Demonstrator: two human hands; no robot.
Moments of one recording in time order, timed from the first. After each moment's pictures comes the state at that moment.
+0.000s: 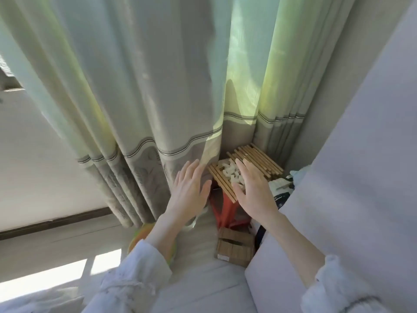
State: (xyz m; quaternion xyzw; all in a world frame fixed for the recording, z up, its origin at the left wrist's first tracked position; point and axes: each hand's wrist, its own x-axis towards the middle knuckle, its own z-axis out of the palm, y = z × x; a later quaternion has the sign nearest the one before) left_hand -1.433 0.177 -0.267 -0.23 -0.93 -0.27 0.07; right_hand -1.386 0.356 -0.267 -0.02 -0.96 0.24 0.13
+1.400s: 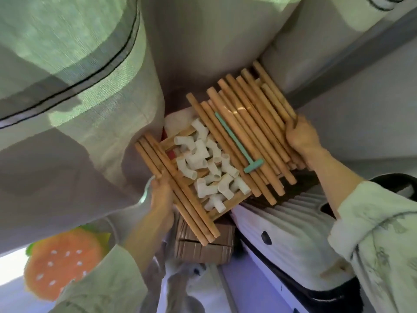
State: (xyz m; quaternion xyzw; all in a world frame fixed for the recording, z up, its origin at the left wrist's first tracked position) left_hand -1.822 0.403 -0.704 0.41 -0.62 -0.58 -0.33; right_hand -1.840 0.733 -0.676 -0.37 -0.89 0.24 -0.16
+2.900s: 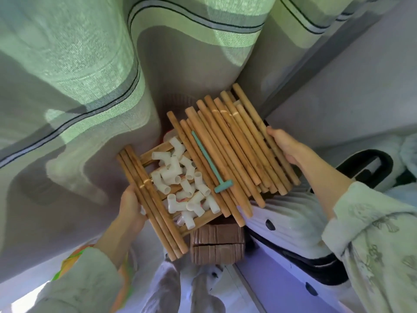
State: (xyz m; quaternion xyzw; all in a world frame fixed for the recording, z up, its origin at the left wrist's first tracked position) left_hand -1.868 0.336 -0.654 0.39 -0.62 -0.59 -0.35; right_hand -1.820 0.704 -0.646 -0.52 -0.65 0.52 -0.21
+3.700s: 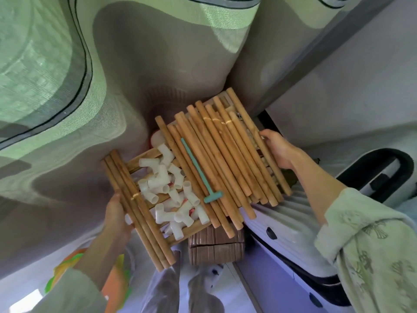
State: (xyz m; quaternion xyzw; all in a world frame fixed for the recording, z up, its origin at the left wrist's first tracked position) left_hand -1.877 0.328 -0.707 0.39 -0.64 -0.56 -0.35; right_hand -1.824 0.705 -0.677 -0.50 -0.54 0.61 -0.28
